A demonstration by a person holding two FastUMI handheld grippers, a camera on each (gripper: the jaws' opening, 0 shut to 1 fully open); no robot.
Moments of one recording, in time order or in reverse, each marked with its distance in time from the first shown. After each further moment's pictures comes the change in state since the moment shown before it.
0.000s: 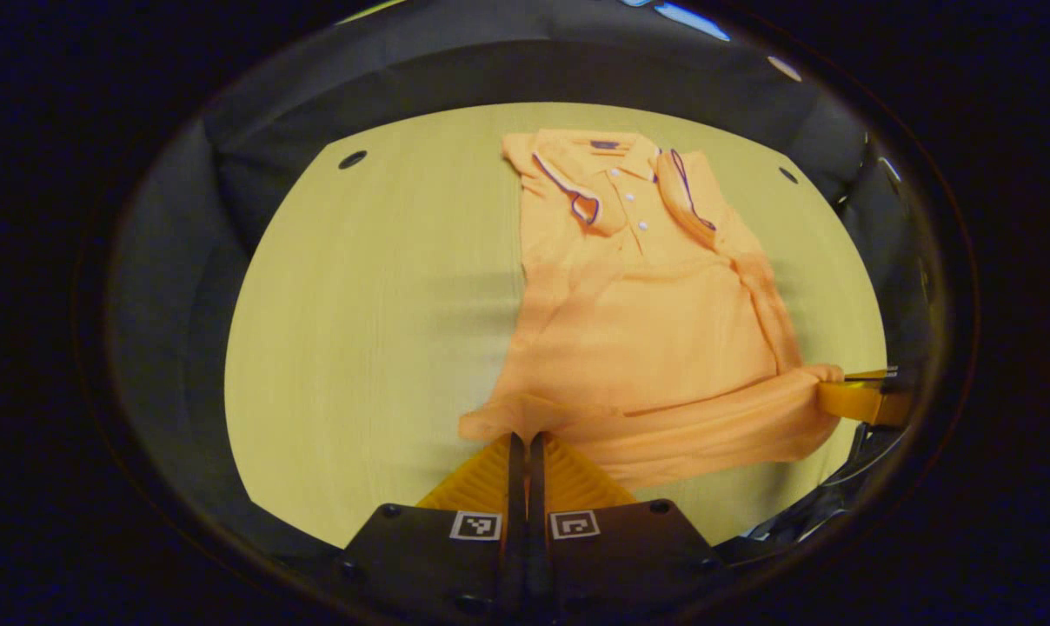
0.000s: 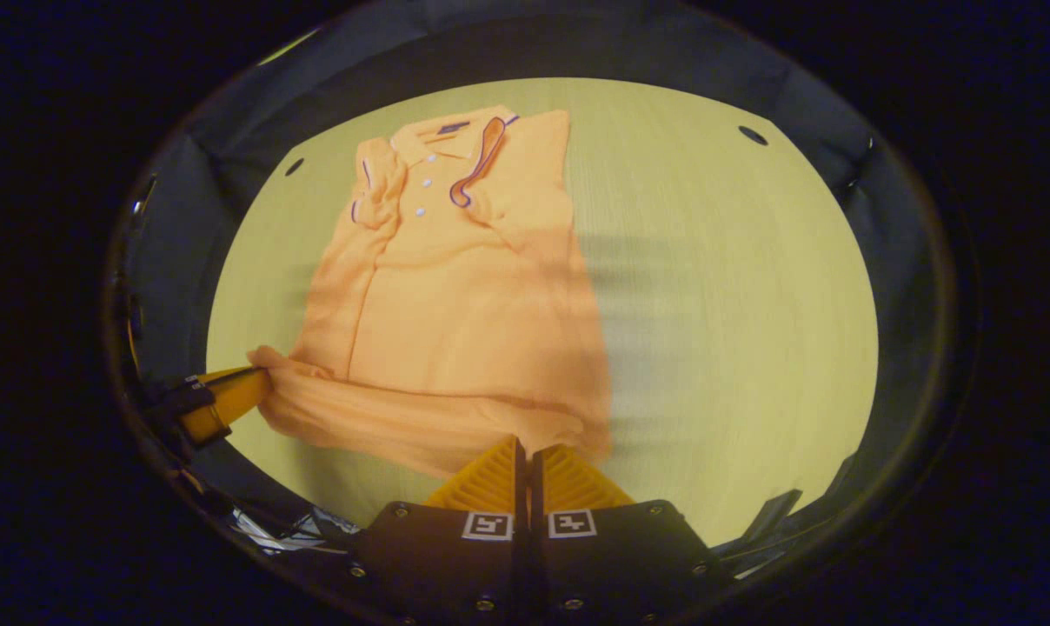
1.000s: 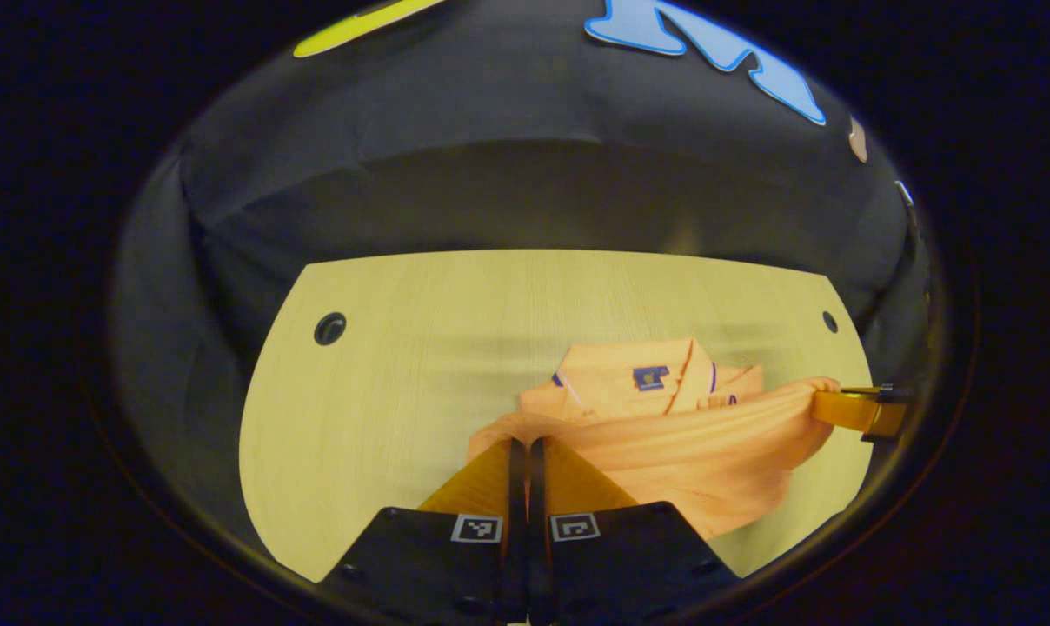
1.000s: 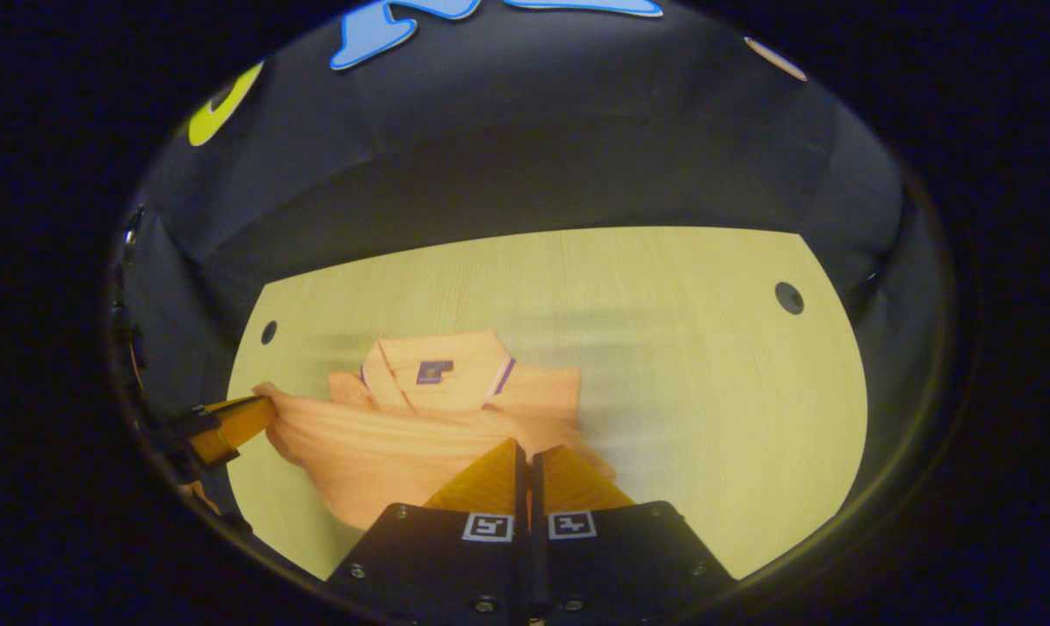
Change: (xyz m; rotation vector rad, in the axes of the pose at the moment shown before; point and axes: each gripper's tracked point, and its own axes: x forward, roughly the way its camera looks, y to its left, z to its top) left arm 0.051 0.020 0.295 -0.042 -0.265 -0.009; right arm 0.010 -0.008 0.286 0.071 -0.318 -0.002
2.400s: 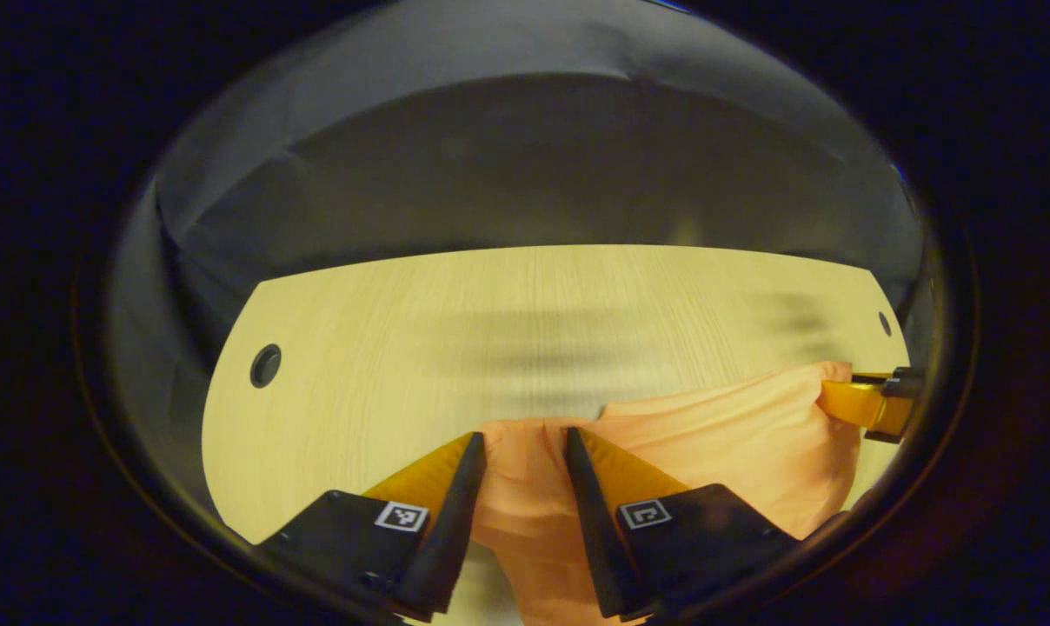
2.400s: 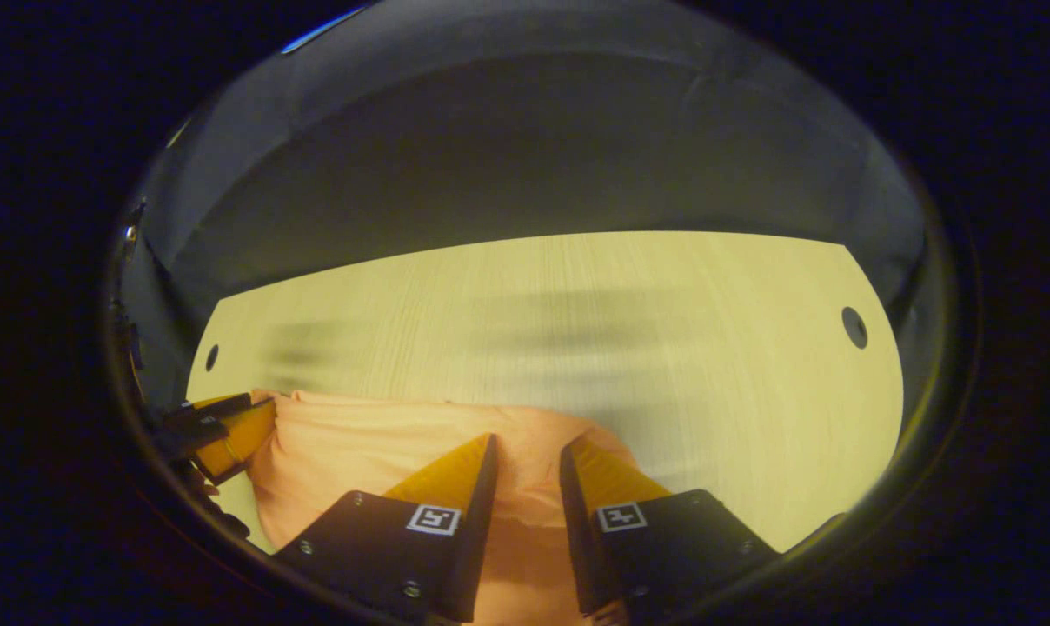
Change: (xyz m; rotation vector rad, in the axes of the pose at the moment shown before) left arm 0.122 0.003 0.011 0.023 -0.046 0.018; right arm 0.054 -0.004 0.040 -0.036 -0.073 -0.031
